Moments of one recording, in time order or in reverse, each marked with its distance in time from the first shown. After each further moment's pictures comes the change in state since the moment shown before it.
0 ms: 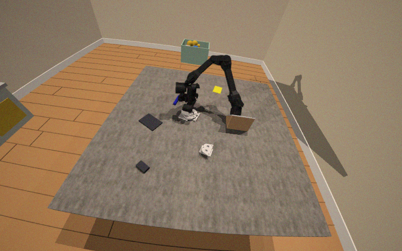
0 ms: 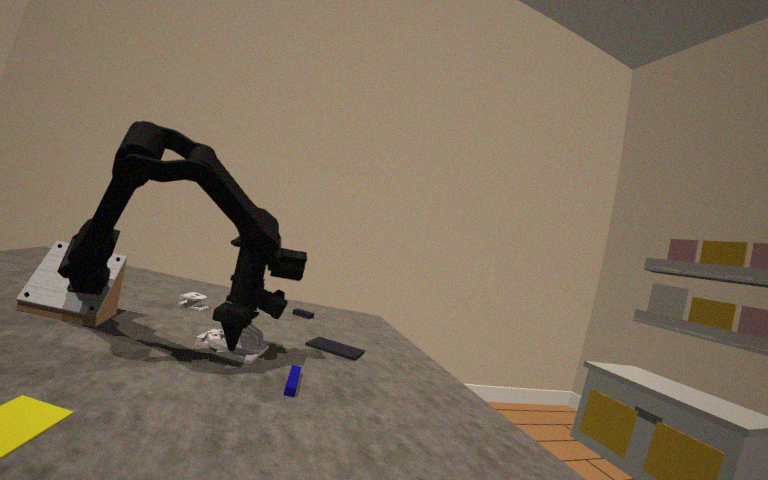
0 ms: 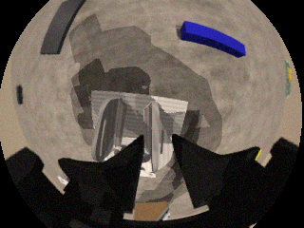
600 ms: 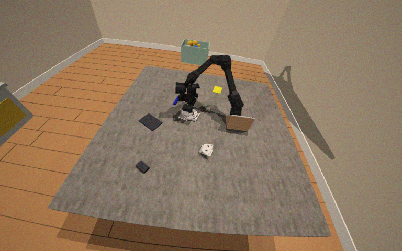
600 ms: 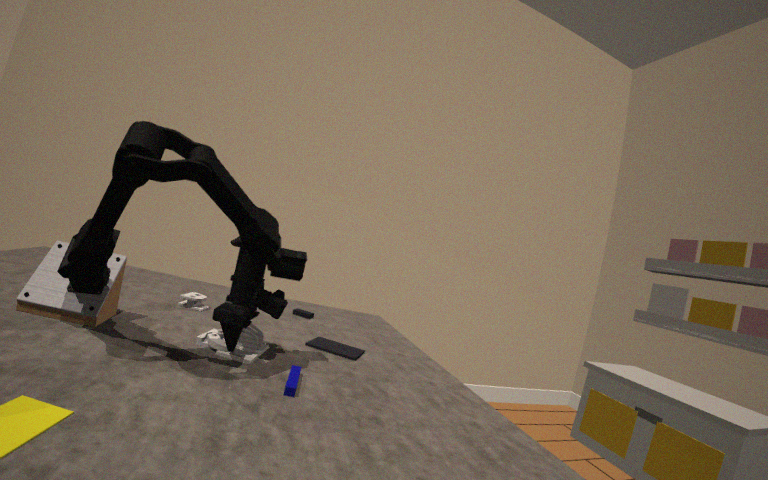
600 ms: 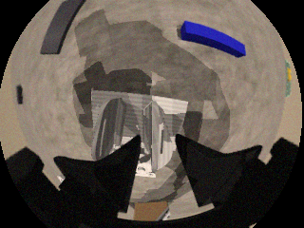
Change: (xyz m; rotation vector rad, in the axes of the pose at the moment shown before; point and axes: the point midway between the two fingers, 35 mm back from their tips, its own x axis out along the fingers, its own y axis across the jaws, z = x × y) arm 0.000 0.000 0.000 0.000 0.000 0.000
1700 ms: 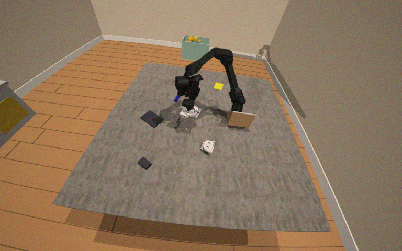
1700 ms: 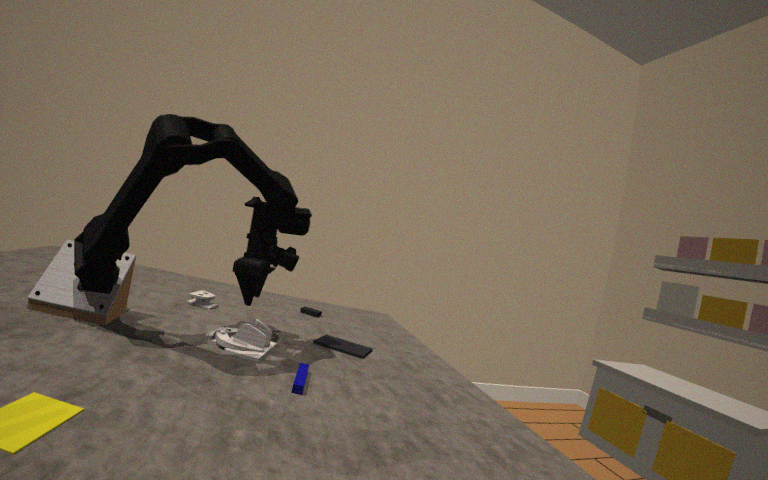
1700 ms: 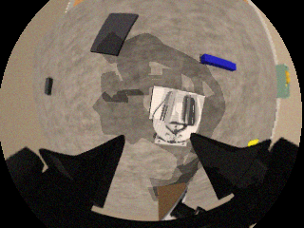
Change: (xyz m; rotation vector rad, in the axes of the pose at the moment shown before) arm -0.077 0.078 -0.013 -0.009 -0.054 0.039
